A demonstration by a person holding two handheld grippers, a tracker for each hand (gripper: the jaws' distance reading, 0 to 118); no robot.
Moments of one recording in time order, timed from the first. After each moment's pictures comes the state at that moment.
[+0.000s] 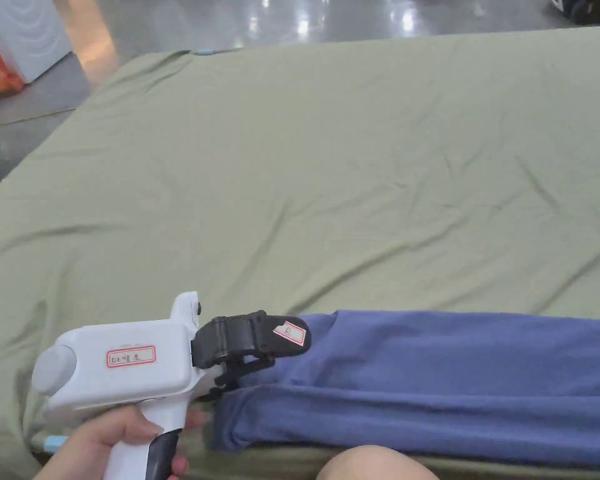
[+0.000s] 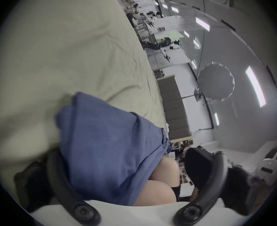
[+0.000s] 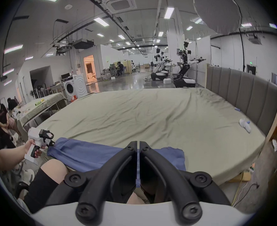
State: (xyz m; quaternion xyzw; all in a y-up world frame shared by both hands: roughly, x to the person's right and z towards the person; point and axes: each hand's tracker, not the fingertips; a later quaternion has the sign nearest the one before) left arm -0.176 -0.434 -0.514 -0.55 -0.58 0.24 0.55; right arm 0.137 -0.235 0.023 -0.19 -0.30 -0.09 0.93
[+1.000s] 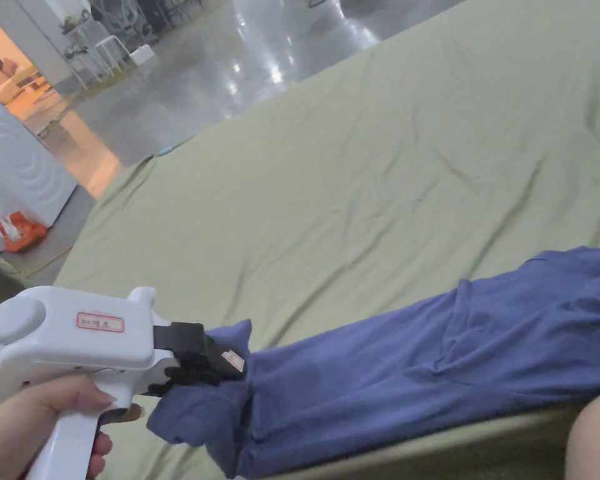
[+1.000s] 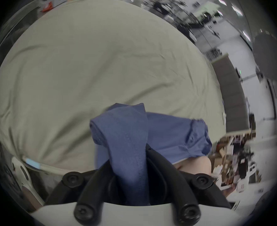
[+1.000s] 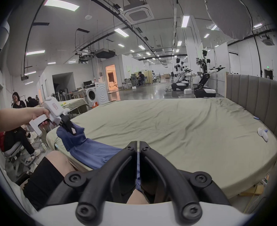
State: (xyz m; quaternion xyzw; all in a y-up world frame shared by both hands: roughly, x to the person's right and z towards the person) left arm -0.084 -0.275 -0.459 -0.62 -0.42 -0.04 0.67; right arm 0.145 -0.254 0.056 -0.12 -0.20 -0.09 0.97
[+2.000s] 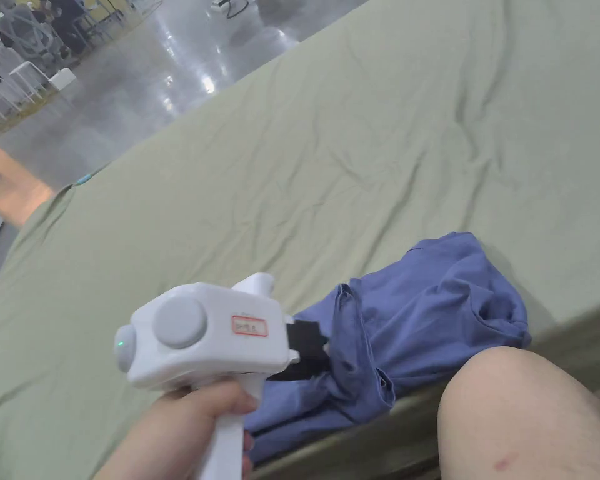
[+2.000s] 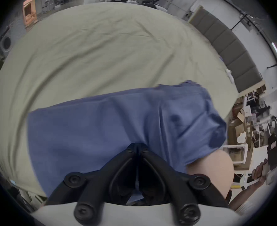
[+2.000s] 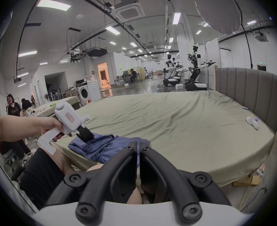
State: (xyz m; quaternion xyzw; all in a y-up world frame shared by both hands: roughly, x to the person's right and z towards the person) left arm 0.052 -0.346 -0.316 -0.55 -0.50 -0.18 0.65; right arm 0.136 -0.267 0.116 -0.14 -0.24 -0.09 0.96
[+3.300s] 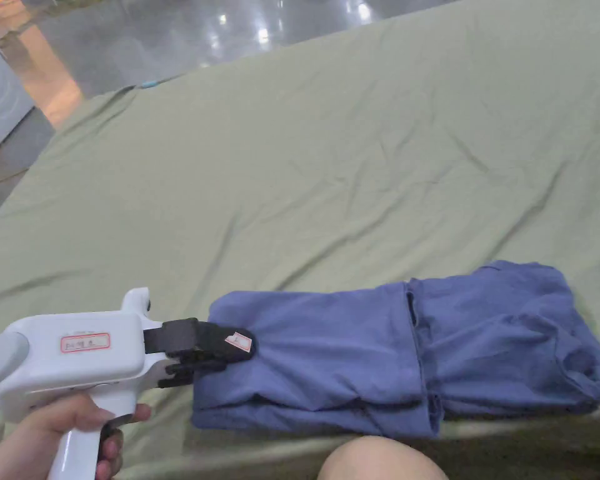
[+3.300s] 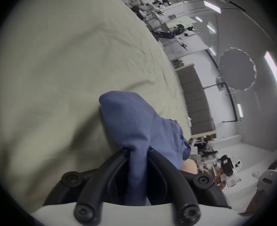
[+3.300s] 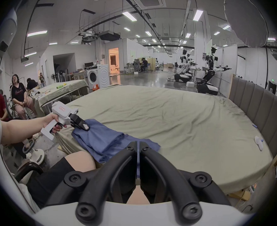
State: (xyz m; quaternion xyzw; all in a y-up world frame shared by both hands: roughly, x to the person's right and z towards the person) left arm -0.166 -0.384 -0.533 -0.58 -0.50 0.12 0.63; right arm 0.094 -0.234 0.010 -0.20 -0.19 -0.05 0.96
